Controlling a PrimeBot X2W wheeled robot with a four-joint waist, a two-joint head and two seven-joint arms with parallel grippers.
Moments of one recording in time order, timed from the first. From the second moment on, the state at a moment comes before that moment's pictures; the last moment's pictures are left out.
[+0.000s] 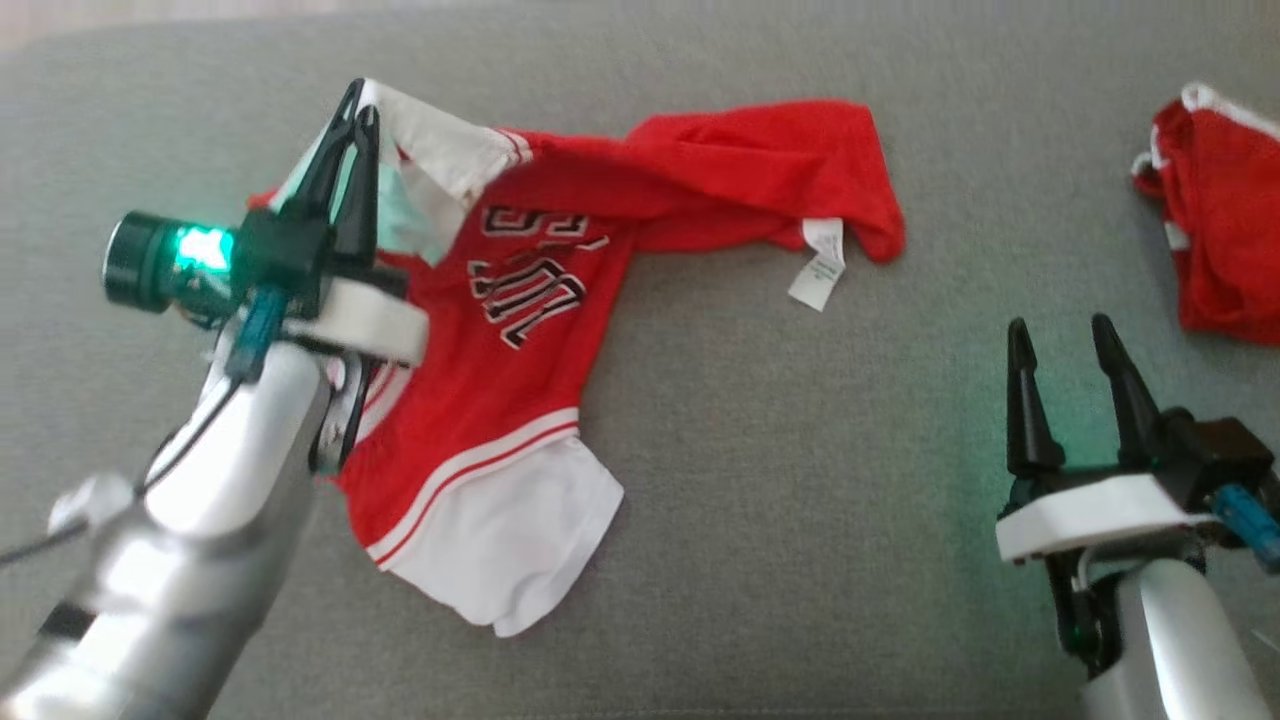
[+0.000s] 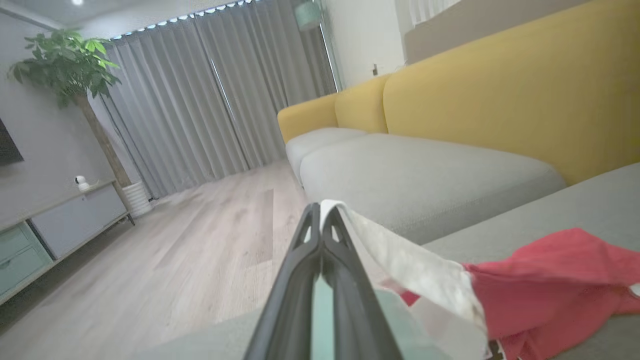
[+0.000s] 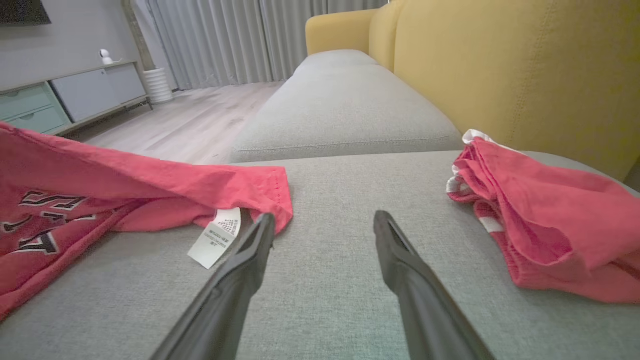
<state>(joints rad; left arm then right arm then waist) -0.76 0.31 -0.64 0.54 -0.39 0.19 -0.25 -0.15 -0.05 -0.04 0.23 0.09 0.12 -0.18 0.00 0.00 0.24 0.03</state>
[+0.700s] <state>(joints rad) -0.11 0.56 -0.81 -0.24 -0.36 0.37 -0.02 -0.01 -0.04 -0.08 0.28 0.12 0.12 -0.20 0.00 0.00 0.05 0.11</state>
